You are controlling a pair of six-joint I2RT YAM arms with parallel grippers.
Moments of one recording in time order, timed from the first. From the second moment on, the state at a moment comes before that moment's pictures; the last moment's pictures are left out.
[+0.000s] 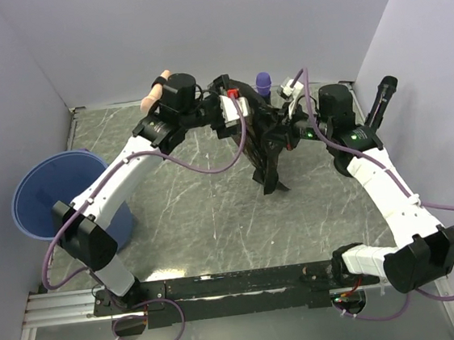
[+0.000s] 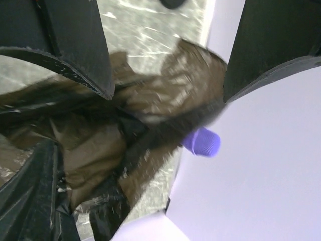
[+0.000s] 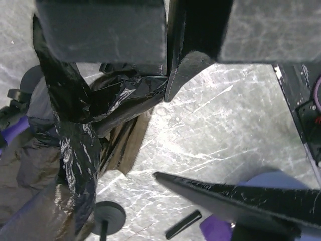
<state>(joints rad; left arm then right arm) -0.65 1.66 1.69 -0.28 0.50 0.79 0.24 1.20 1.24 -0.46 -0.72 -0.15</state>
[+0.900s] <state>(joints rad) -0.66 1.94 2.04 -0.91 0.57 1.25 0.24 1.17 1.24 -0.52 -0.71 -0.30</state>
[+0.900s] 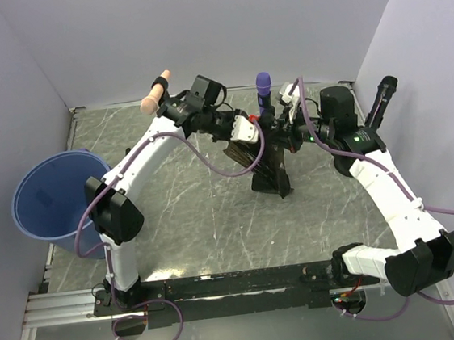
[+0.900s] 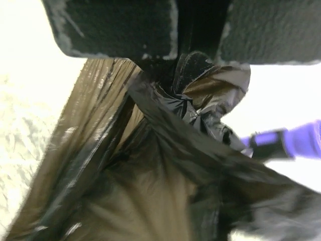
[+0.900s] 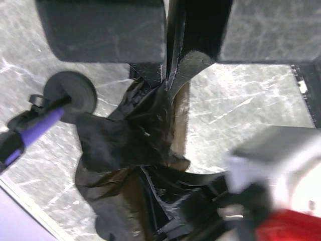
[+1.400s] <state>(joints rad) -0.58 1.76 1.85 -0.62 0.22 0.62 0.18 1.23 1.31 -0.54 -0.46 -0.35</state>
